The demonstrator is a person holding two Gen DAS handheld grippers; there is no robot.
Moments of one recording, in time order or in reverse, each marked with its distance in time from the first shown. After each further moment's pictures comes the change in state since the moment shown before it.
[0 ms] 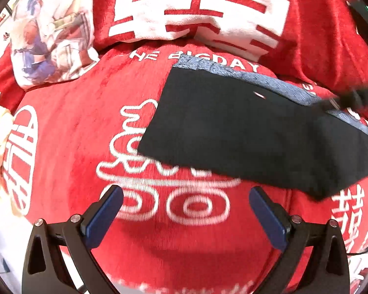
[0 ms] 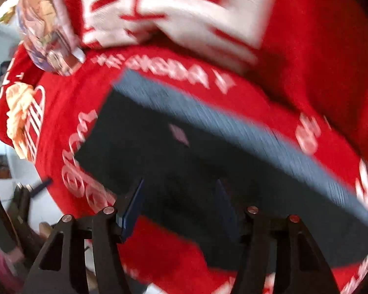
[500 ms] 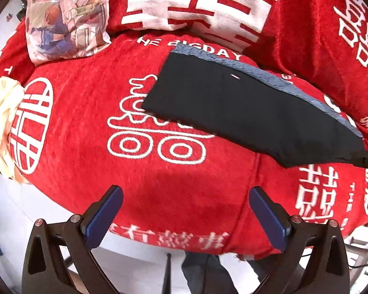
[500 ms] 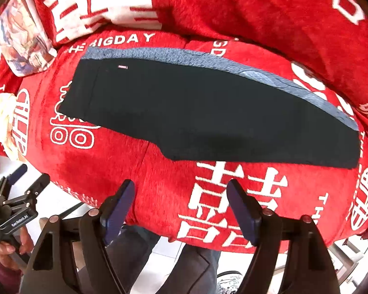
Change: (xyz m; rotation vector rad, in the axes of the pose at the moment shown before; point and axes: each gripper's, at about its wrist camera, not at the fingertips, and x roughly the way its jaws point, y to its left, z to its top) left arm -0.070 -0.007 -0.038 -0.069 0.084 -0.066; right arm -0.097 -0.041 -0.139 0.223 0.033 -0.128
